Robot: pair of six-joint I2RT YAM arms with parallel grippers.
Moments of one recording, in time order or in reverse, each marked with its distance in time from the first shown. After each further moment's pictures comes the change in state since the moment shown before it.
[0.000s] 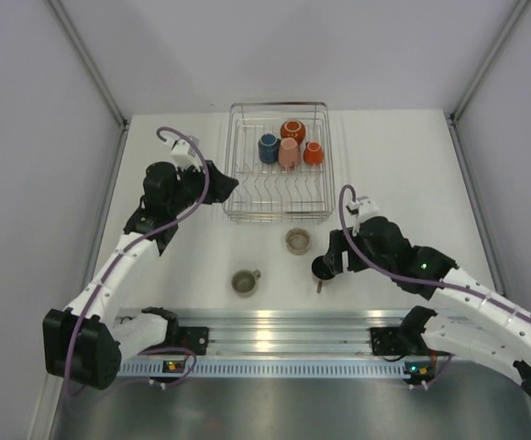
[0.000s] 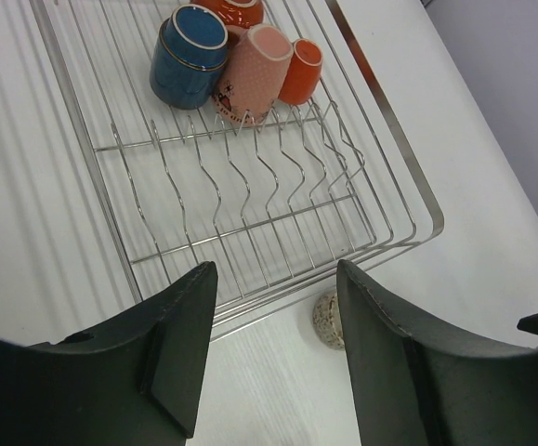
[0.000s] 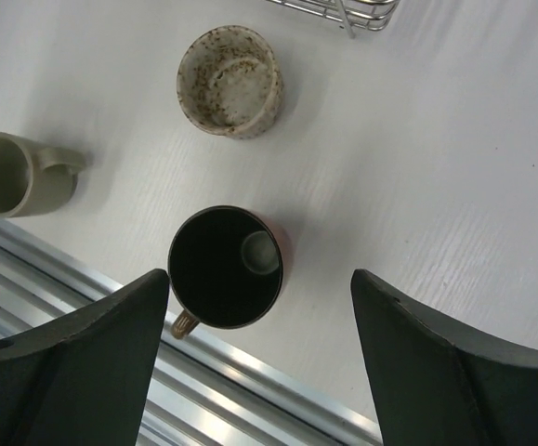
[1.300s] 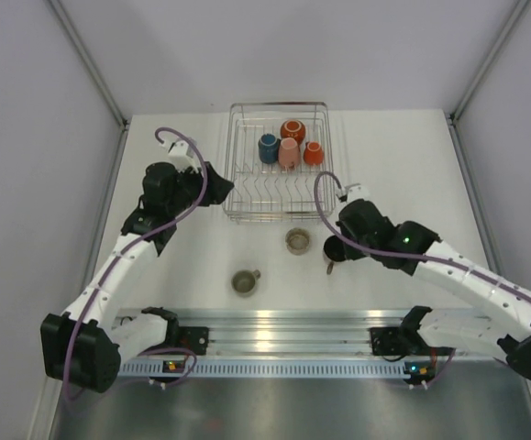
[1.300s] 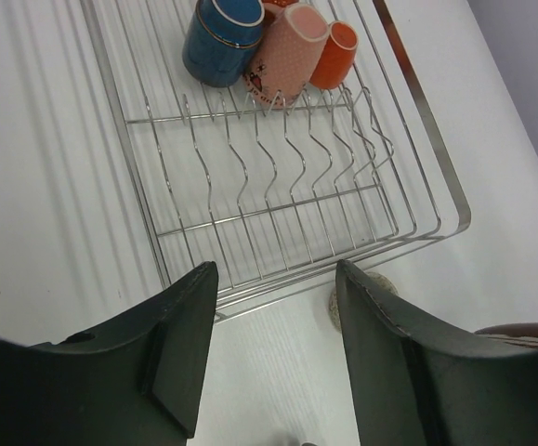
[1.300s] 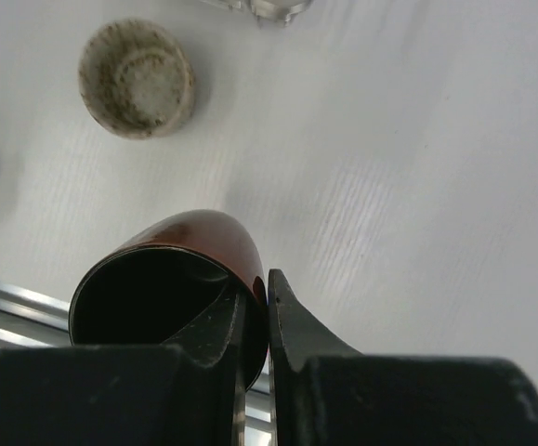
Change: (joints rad) left arm 0.000 -0.019 0.011 -0.090 -0.050 0.006; right arm 0.028 0.246 0.149 -0.175 0.144 0.000
